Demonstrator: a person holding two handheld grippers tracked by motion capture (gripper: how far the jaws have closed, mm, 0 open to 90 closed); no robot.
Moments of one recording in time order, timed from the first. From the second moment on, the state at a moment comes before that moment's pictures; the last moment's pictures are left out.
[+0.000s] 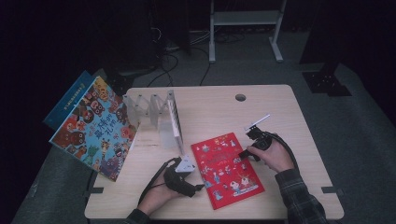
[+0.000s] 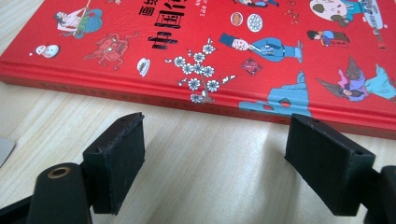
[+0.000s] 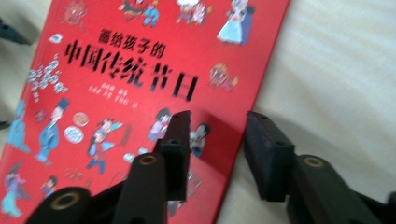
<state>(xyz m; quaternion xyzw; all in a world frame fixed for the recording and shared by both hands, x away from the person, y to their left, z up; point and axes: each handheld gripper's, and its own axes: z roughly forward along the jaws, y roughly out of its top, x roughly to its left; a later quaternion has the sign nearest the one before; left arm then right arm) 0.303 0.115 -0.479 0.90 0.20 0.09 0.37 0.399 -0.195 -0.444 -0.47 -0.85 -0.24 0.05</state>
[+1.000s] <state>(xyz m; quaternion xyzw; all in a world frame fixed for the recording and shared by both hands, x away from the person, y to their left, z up) 0.304 0.111 -0.483 0.90 0.18 0.09 0.39 0.401 -0.201 -0.449 -0.48 -0.85 -0.21 0.12</state>
